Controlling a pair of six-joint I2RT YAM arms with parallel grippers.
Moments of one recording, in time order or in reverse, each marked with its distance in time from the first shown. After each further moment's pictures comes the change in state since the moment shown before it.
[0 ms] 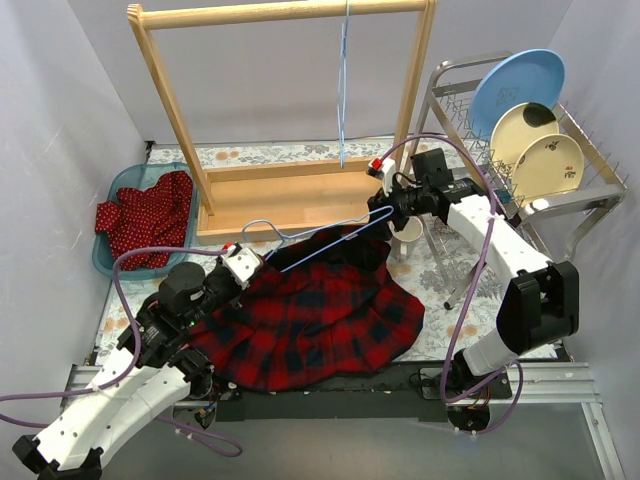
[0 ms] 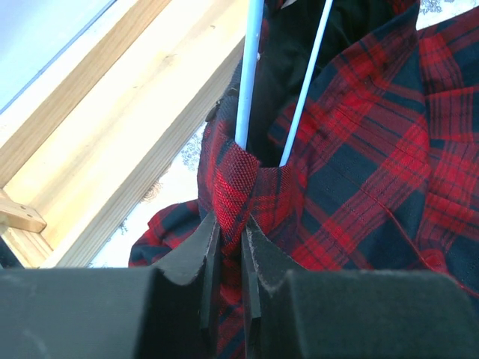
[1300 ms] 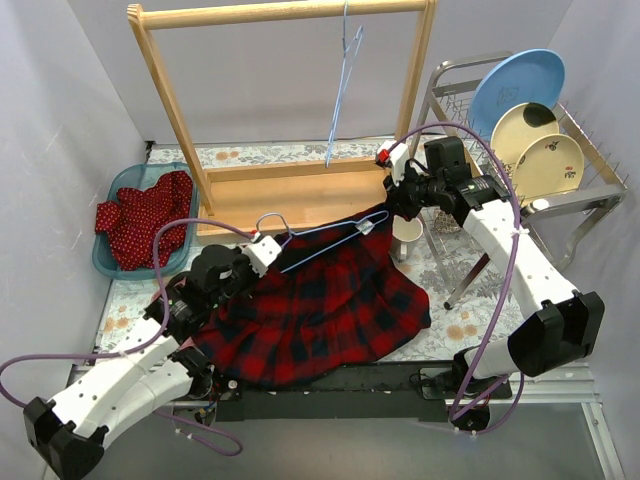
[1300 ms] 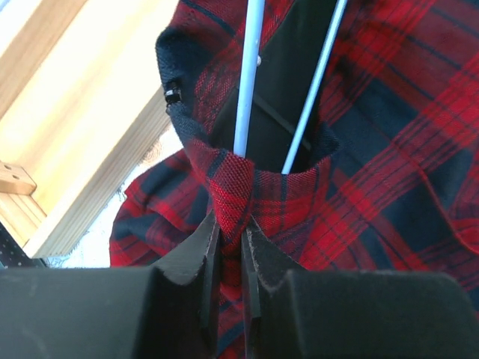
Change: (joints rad) left arm 0.000 0.213 0.005 0.020 -0.099 0.018; right arm 0.015 -0.124 0.079 -0.063 0.256 -0.093
